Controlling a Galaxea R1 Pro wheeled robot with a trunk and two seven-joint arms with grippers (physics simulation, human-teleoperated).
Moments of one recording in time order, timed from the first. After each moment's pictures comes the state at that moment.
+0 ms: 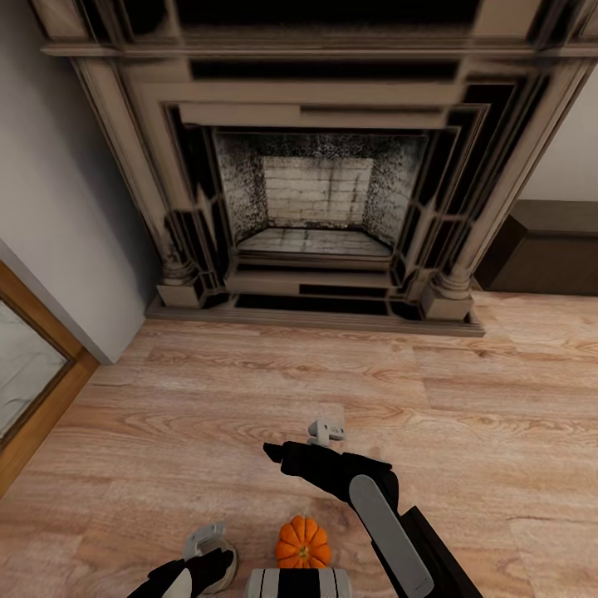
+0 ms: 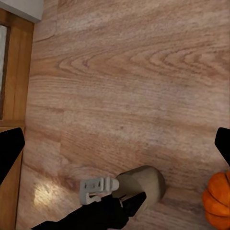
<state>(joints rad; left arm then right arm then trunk) -0.45 -0.01 -0.13 -0.30 0.52 0.19 0.04 -0.36 0.08 0.49 -1.51 -0.90 0.73 -0.39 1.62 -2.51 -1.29</state>
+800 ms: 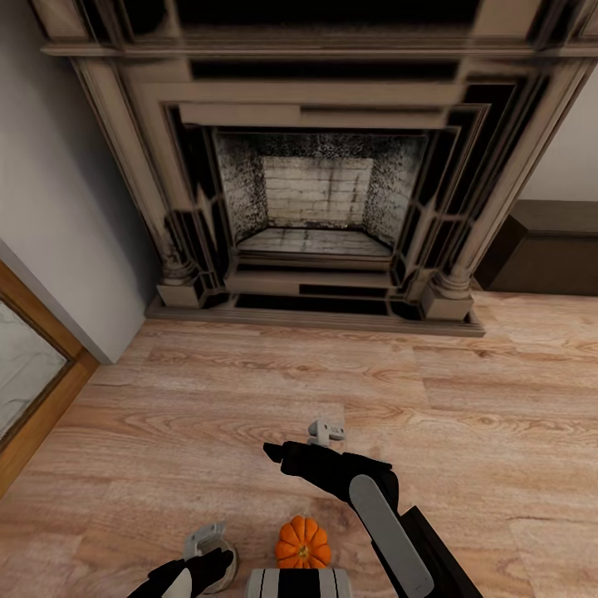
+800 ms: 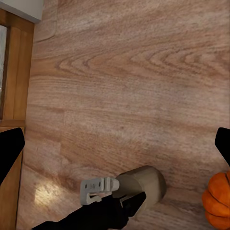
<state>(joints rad) -0.45 -0.01 -0.13 -0.30 0.53 0.19 0.04 -0.36 0.08 0.49 -1.51 -0.90 0.73 -0.39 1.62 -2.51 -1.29</state>
